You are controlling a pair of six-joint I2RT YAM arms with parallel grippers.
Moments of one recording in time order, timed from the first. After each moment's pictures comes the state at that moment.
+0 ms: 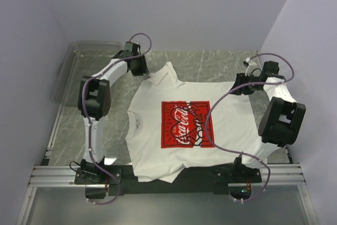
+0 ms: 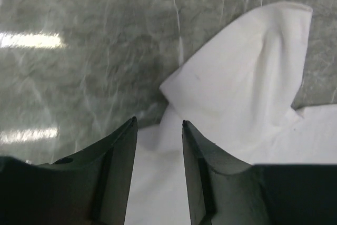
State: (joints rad) left arm -0.27 2.14 1.73 -0.42 0.12 -0.46; right arm -0.33 1.69 1.22 -0.64 -0.71 -0.39
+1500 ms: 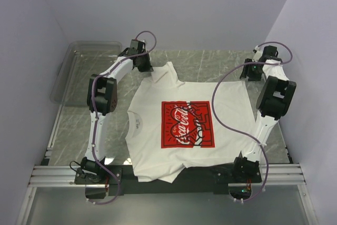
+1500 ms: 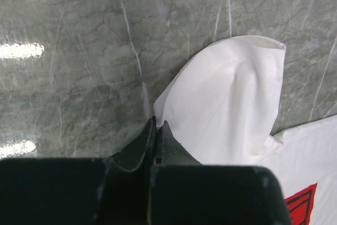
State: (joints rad) left arm -0.28 2.40 2.03 -0.45 0.21 -0.48; right arm -0.33 2.22 1.83 -0.64 -0.32 -0.10
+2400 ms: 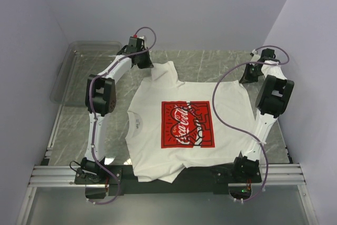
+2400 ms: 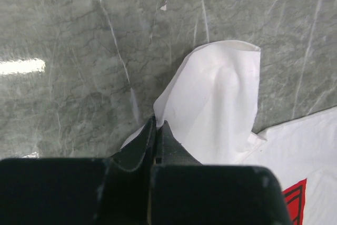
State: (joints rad) left arm -0.28 2.36 2.04 -0.43 0.22 -0.47; right arm -0.34 2.33 1.90 -0.72 -0.38 -0.09
